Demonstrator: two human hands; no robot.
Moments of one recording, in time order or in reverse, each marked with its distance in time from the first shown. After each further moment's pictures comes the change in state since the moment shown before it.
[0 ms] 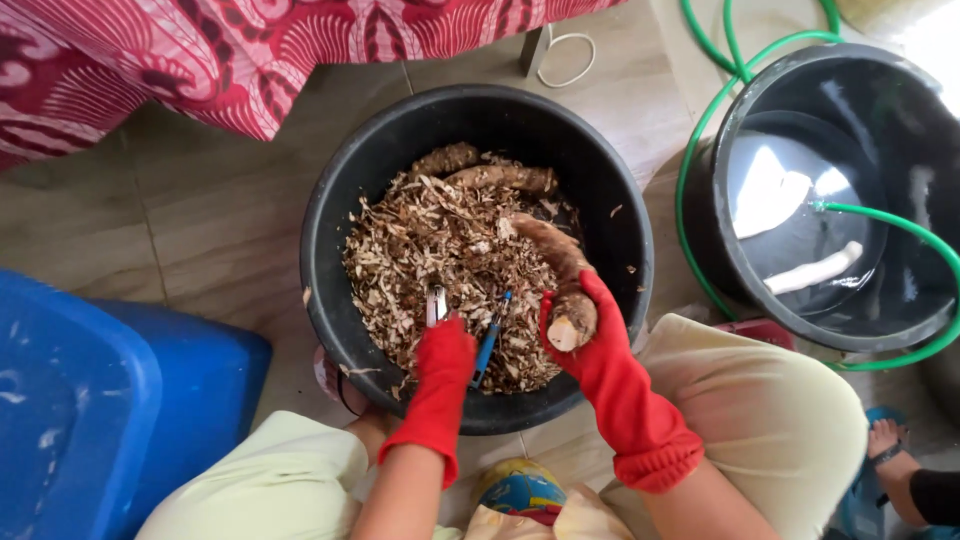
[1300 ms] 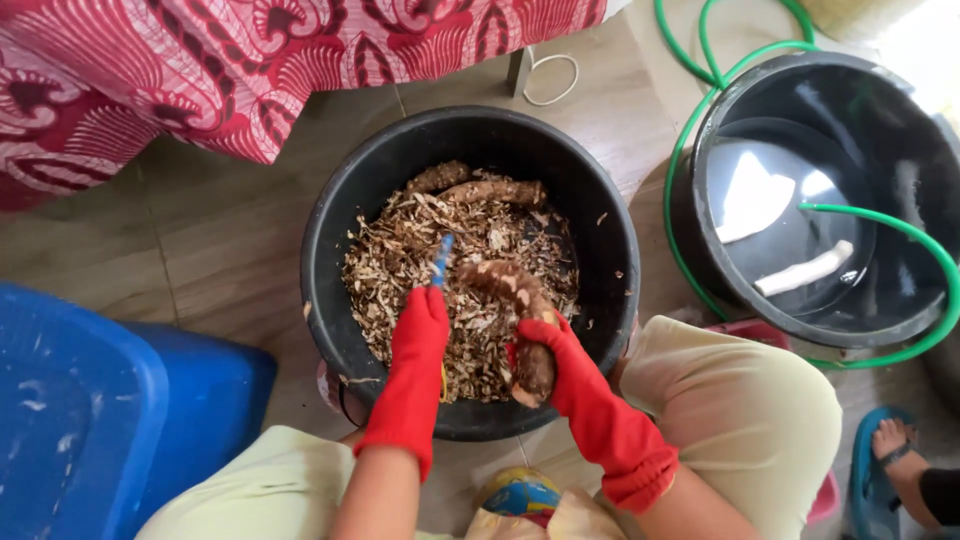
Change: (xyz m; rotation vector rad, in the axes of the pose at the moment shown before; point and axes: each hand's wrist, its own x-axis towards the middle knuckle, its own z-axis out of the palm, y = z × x) left_hand -0.024 0.053 -0.120 -0.316 0.087 -0.071; right_hand 0.051 0.033 -0.098 -0.427 0.127 -0.266
